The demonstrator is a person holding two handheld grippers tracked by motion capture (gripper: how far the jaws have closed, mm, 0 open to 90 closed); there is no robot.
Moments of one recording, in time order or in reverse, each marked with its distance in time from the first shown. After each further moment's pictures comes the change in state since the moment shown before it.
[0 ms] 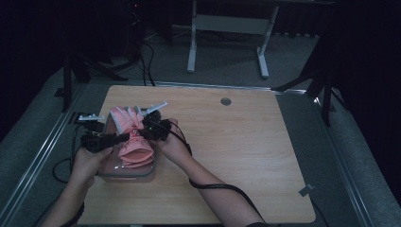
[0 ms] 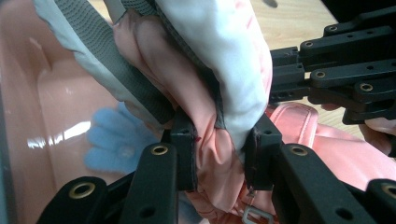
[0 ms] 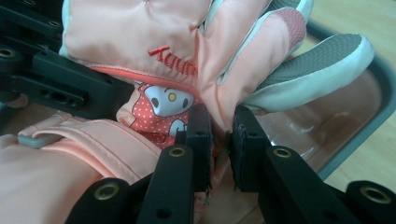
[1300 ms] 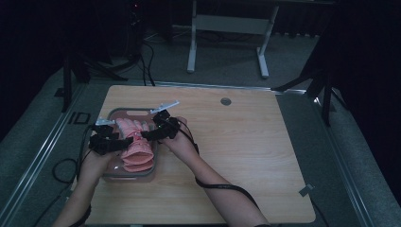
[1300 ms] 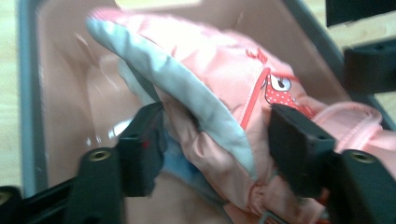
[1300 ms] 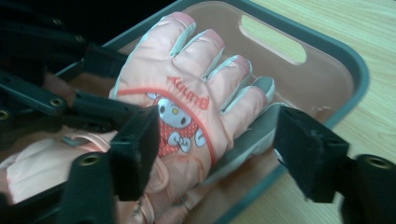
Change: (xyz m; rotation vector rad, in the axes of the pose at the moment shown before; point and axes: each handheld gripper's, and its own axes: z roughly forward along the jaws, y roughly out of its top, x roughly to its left) left arm -0.004 -0.007 0.020 -0.030 0.228 0.117; right arm -0.028 -0.012 -0.009 -0.047 0.060 0.034
